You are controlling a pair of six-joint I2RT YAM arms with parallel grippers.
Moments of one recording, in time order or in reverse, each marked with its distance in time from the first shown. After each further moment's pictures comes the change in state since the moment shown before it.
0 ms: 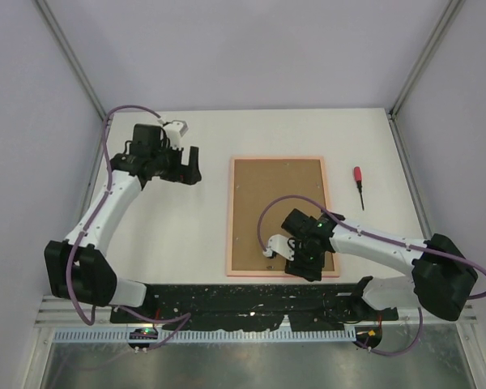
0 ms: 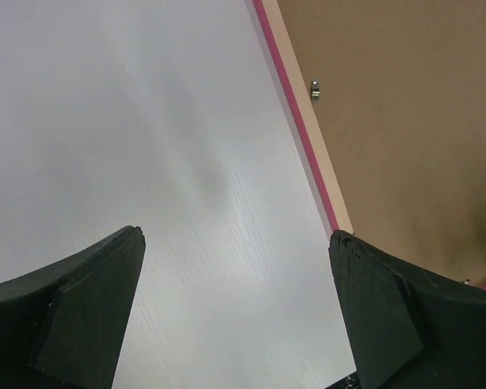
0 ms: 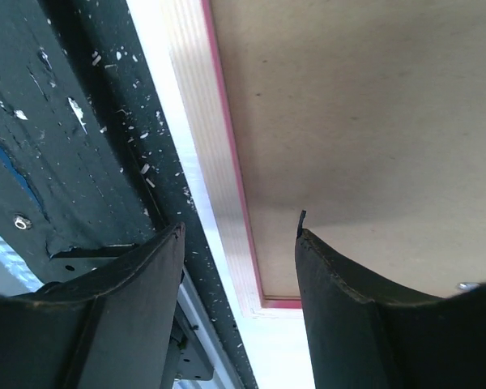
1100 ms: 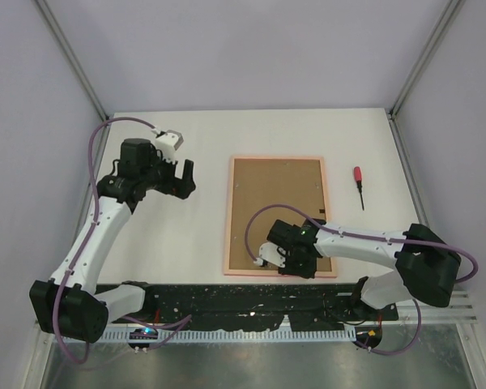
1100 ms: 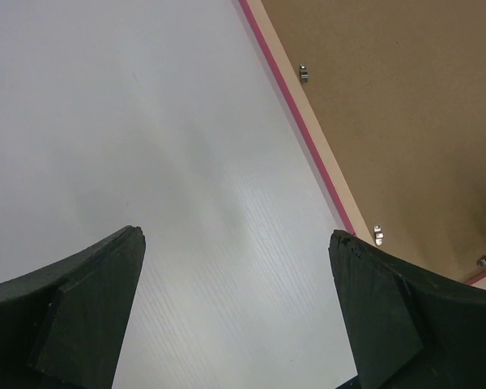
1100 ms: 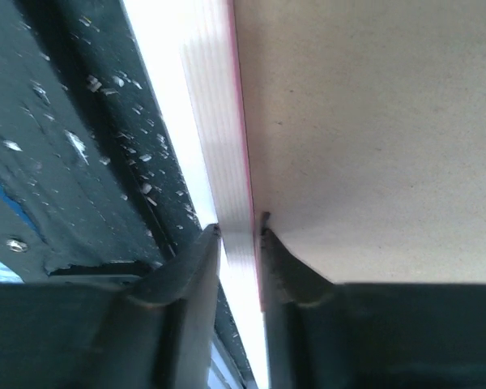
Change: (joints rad) left arm 0.000 -0.238 -0.151 0.024 -0.010 0.112; right arm 0.166 0.117 0.011 0.031 0.139 0.099
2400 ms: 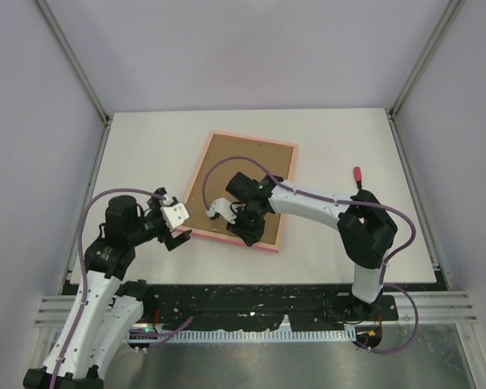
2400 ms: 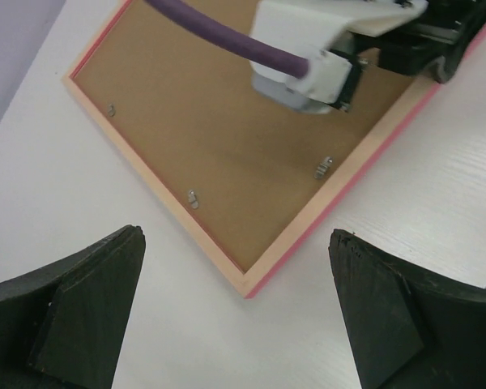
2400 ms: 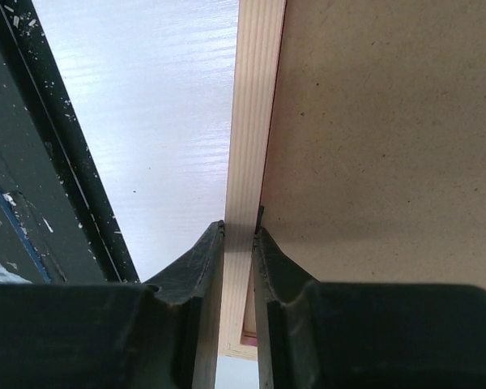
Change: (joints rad) left arm -0.002 -0.550 -0.437 0.074 0.274 0.587; right arm -0.079 0.456 0.644 0.023 -0.290 0.012
